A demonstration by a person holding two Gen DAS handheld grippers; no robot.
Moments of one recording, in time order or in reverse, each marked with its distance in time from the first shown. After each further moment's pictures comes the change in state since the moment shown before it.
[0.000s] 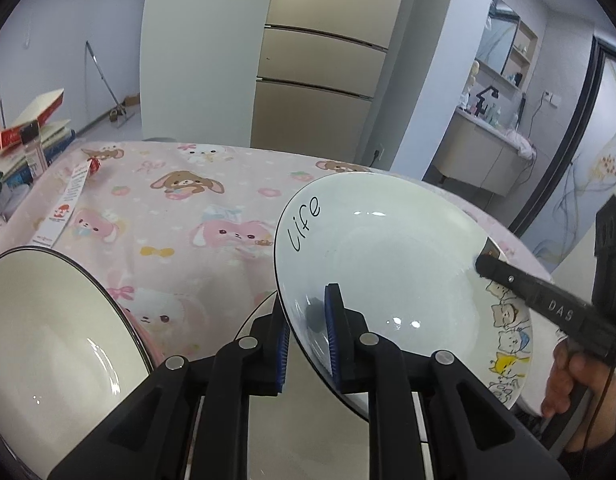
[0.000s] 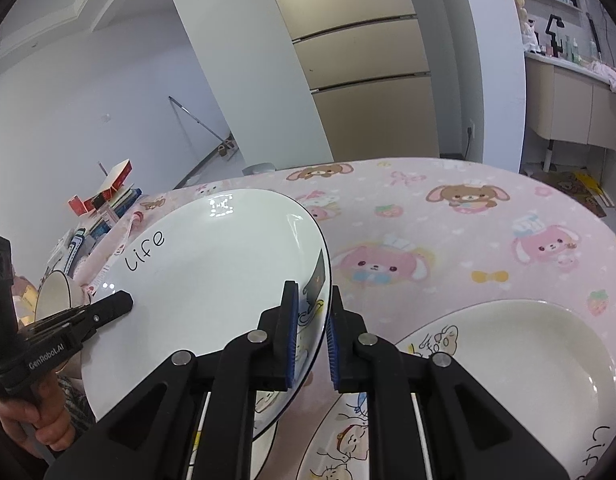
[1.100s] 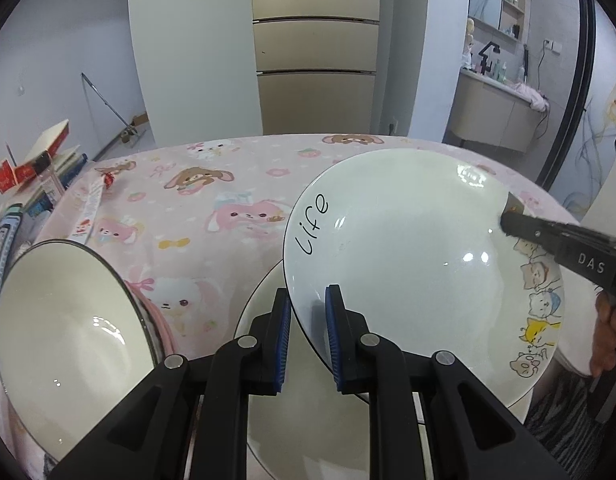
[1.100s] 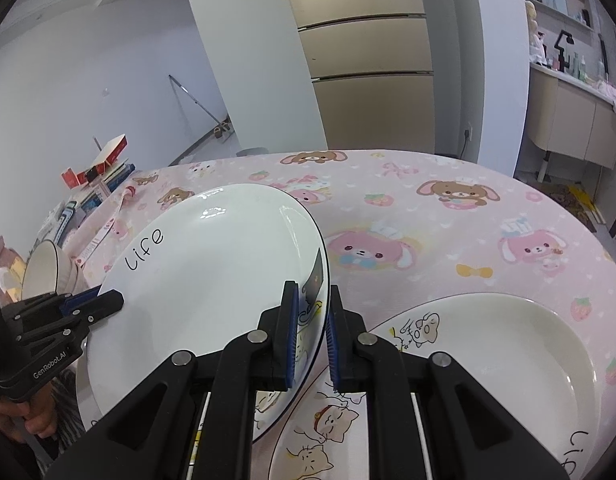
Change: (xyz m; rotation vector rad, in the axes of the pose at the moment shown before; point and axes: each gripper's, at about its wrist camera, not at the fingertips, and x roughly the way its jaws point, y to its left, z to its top) left arm 0.005 -0.016 -0.018 0.147 0.052 0.135; right arm -0.005 0.005 -0.006 -0.090 0.040 -0.053
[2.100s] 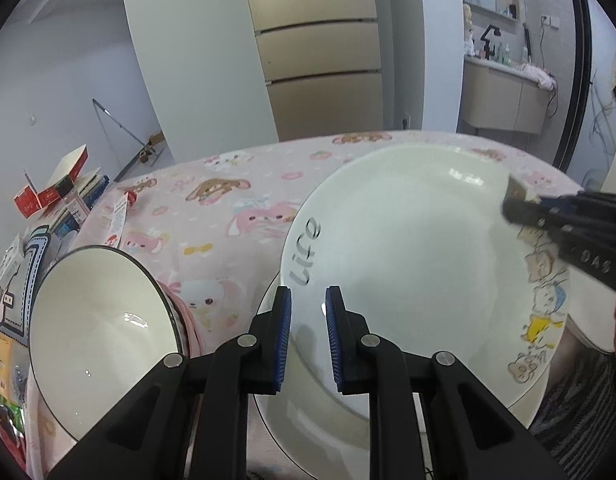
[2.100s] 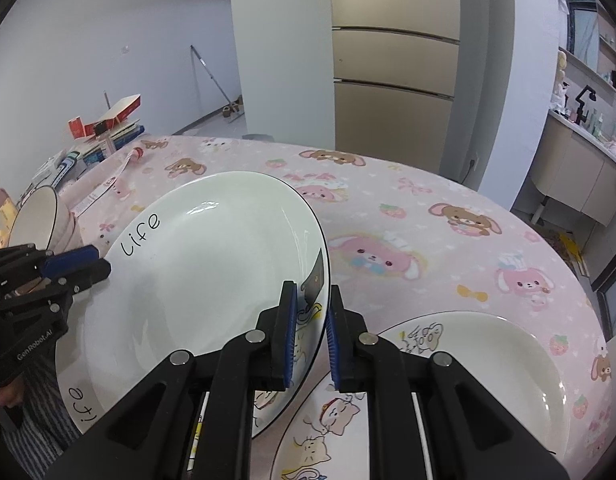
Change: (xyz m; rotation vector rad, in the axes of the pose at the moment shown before) left arm -0.017 -0.010 -0.009 0.072 -0.039 0.089; right arm -0.002 0.028 -0.004 -0.182 0.023 -0.046
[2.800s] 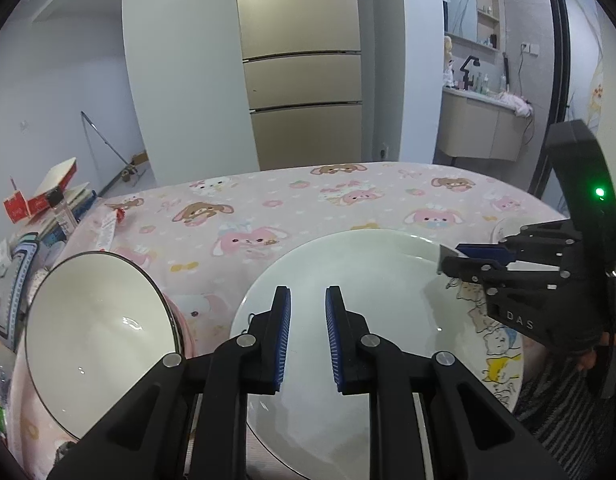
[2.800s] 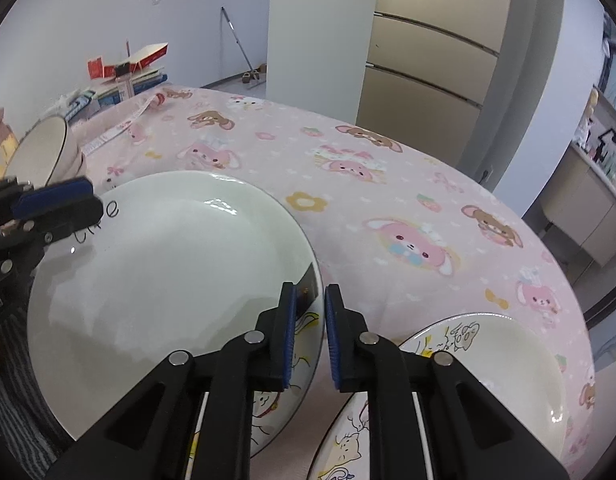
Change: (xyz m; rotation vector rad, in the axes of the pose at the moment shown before) left arm -0.023 0.003 -0.007 -0.023 -0.103 -0.105; right arm 0.016 0.033 -0.008 -0.151 0.080 -0.017
